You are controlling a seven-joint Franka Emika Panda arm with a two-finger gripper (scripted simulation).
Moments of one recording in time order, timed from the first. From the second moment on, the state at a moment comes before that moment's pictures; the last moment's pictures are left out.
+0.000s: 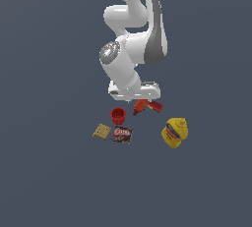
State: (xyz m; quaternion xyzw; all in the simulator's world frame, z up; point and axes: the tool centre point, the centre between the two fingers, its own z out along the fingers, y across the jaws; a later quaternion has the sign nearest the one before) arm -0.061 0.061 0.153 -0.97 0.10 0.09 0.18
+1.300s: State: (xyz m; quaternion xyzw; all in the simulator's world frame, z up) arm -0.131 0.069 0.059 -0.93 0.25 0.12 0.25
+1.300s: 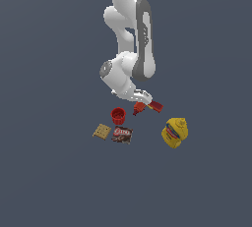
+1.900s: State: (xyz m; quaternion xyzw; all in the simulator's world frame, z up) arm -0.135 0.082 0.036 -0.93 0.25 0.12 0.25
